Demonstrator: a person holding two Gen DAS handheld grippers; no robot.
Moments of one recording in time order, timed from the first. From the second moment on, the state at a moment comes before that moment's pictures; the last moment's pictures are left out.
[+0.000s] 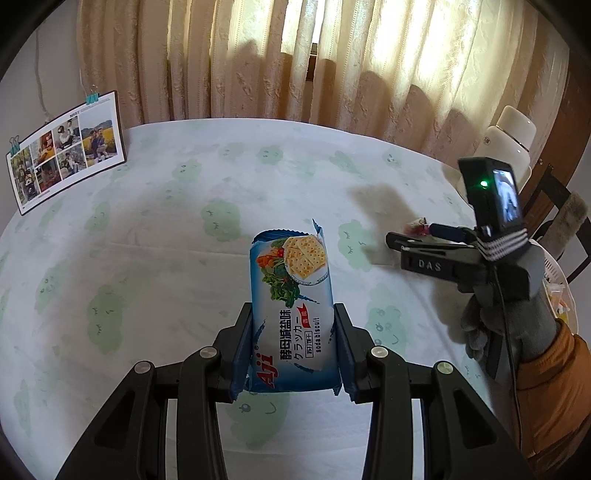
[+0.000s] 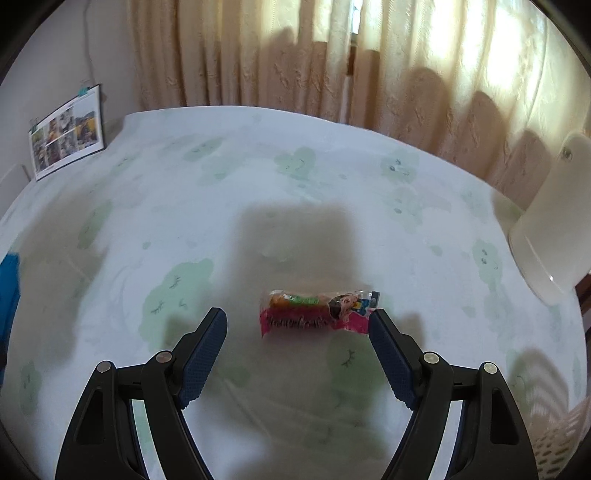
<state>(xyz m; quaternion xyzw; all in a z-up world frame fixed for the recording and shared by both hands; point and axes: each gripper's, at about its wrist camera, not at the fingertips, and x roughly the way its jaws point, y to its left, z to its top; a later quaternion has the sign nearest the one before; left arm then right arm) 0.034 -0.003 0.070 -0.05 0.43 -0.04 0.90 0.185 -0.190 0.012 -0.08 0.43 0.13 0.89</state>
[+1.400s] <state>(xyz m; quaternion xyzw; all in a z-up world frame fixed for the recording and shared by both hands) 0.027 -0.020 0.068 -0.03 0.42 -0.06 0.90 0.048 -0.275 0.088 0.10 0.28 0.09 0.95</state>
